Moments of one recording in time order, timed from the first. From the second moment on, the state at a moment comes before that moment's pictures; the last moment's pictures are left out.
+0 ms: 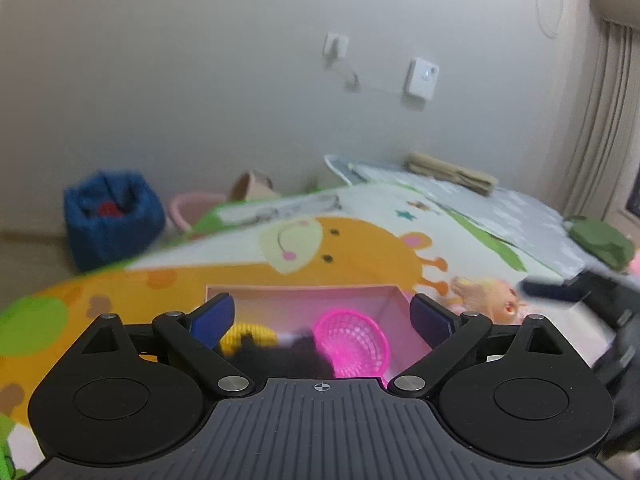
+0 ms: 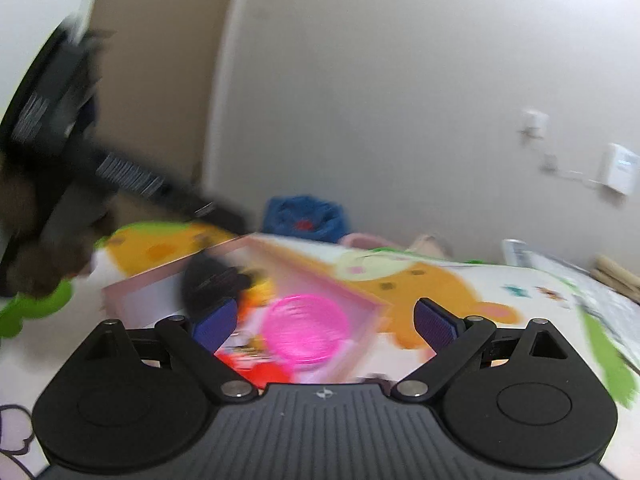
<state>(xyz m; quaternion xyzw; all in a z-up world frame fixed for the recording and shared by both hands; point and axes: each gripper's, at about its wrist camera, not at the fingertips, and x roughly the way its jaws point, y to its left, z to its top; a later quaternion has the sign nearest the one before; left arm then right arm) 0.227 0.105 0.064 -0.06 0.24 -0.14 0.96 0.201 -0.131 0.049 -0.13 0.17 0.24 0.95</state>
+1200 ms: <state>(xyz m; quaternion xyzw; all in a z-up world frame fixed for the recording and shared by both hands) 0.090 0.025 0.005 -0.02 0.28 -0.21 0.94 0.093 -0.129 -0.027 -0.20 0.32 0.43 0.82</state>
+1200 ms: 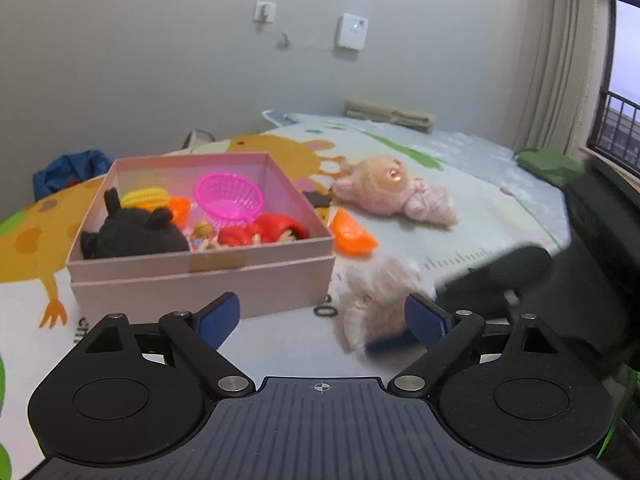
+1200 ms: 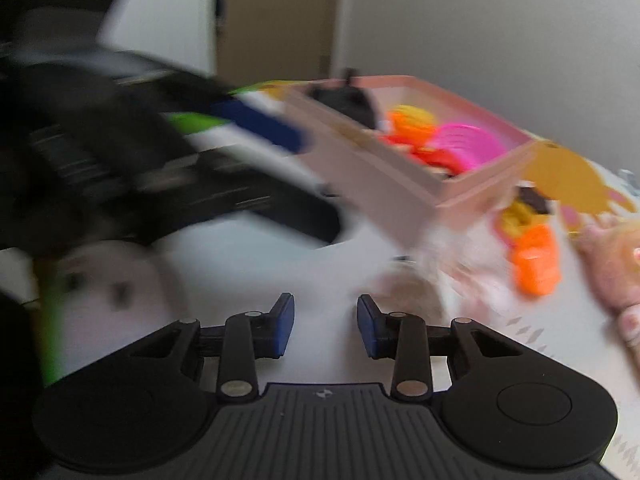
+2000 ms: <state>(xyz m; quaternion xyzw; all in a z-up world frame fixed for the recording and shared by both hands) 0.131 -0.069 -0.038 0.06 0.33 -0.17 0.93 0.139 -0.265 -0.011 -0.01 0.30 0.16 0.94</state>
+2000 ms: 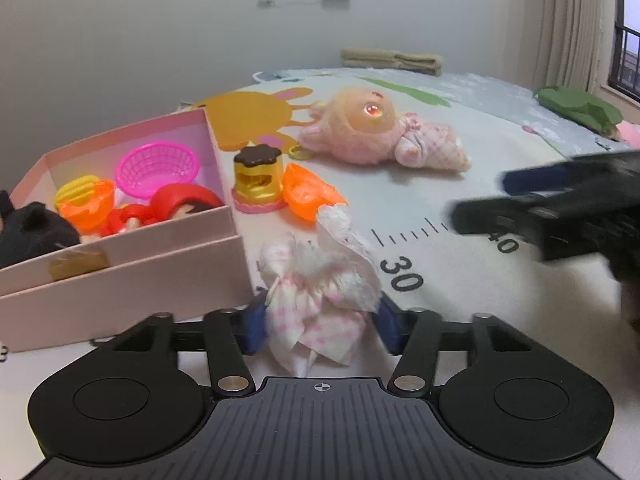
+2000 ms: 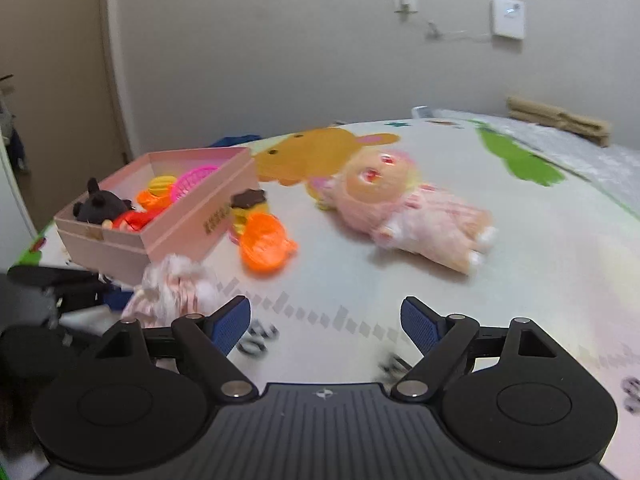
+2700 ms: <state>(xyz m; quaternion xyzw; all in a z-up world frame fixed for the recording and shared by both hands) 0.052 0.030 -0.026 0.01 0.36 -0.18 0.92 0.217 -0.185 -0.035 -0.06 0.34 0.21 0.92</state>
